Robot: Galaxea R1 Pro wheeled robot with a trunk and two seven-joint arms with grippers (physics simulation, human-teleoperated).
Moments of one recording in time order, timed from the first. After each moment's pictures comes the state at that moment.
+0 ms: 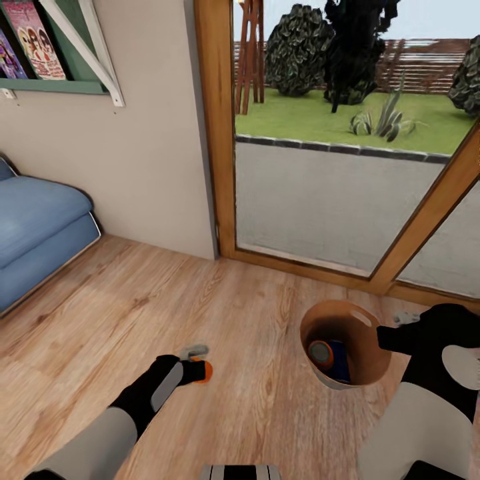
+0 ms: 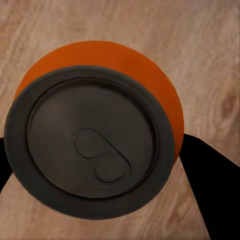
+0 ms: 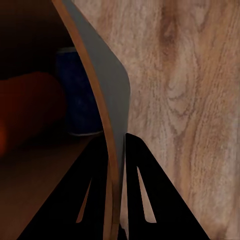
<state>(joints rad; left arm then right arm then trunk) -0.68 -0.03 -0.35 -0.61 0.58 0.57 0.18 -0.77 0.12 -0.75 -1.55 1.75 1.04 1.53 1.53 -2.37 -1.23</state>
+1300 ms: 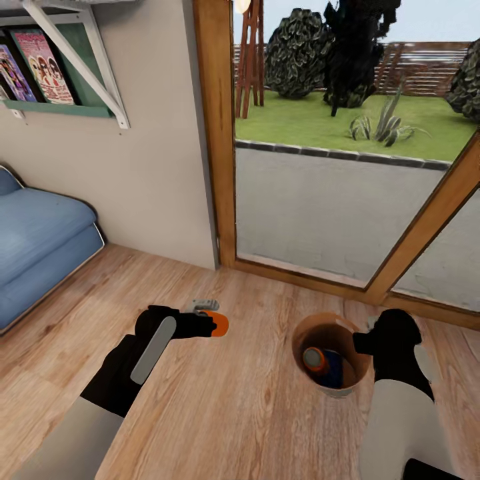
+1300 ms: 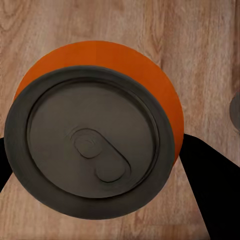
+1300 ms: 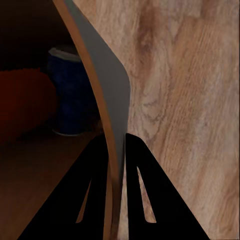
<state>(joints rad) -0.68 0.03 -0.34 -1.30 0.58 1.05 0.20 -0.77 0.12 -0.65 -1.19 1.24 1.04 0.77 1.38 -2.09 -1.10</state>
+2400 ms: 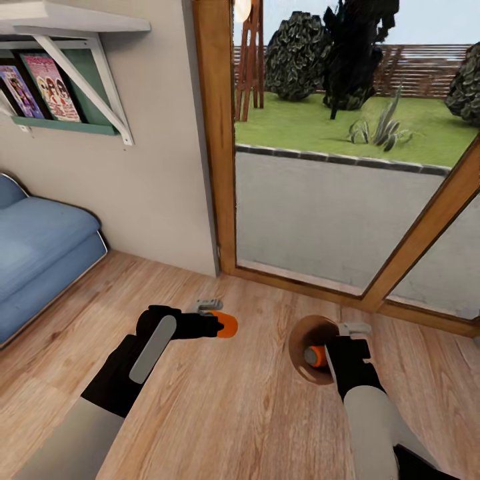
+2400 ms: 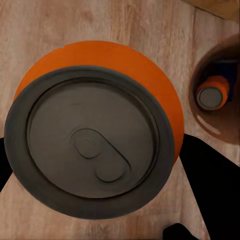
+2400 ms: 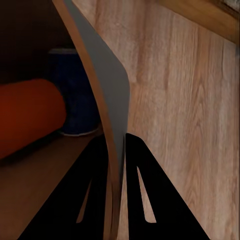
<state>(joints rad) -0.68 0.02 -0.34 -1.30 0.68 1.05 0.20 -0.77 0.13 -0.51 -0.66 0.64 0.54 -0.28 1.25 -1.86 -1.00</state>
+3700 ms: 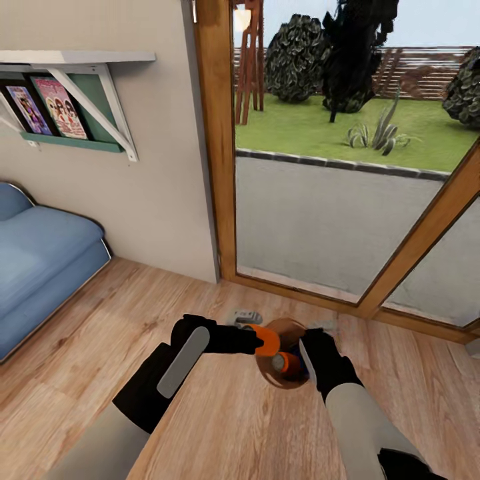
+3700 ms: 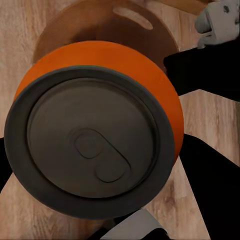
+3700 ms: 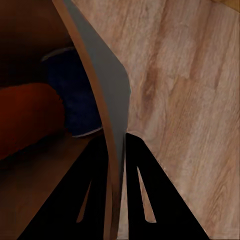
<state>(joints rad) -0.67 -0.08 -0.51 -1.29 0.79 1.02 0.19 -0.77 0.17 -0.21 -0.66 0.35 0.71 -0.28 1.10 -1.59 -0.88</state>
